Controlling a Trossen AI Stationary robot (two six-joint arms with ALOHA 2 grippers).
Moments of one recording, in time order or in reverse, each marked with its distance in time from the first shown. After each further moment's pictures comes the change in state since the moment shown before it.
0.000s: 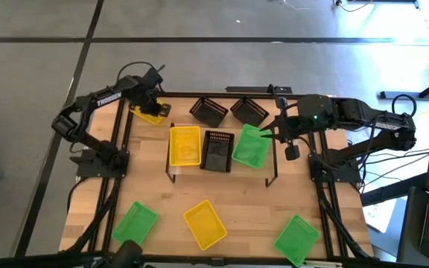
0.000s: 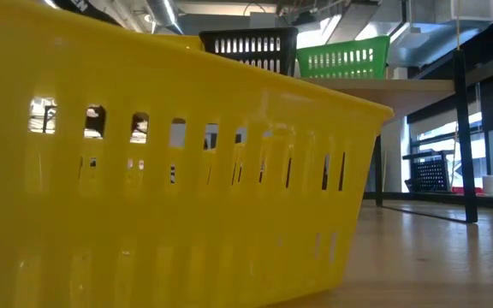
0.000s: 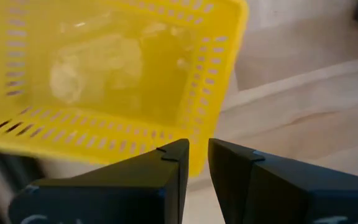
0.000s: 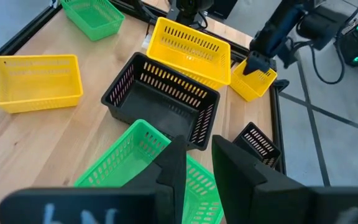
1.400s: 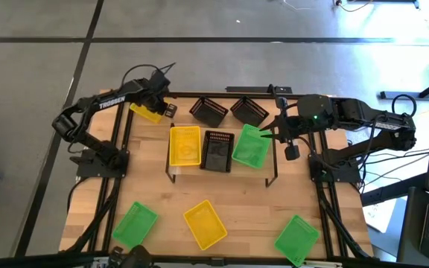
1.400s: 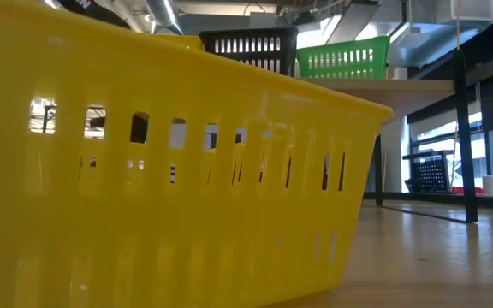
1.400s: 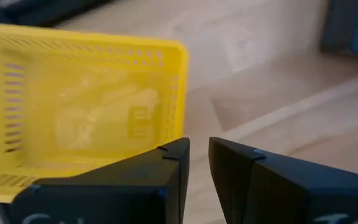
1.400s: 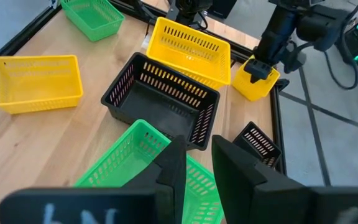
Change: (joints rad) left arm -0.101 0.000 0.001 0.140 -0.145 0.052; right arm 0.000 0.001 0.000 0.000 0.001 0.008
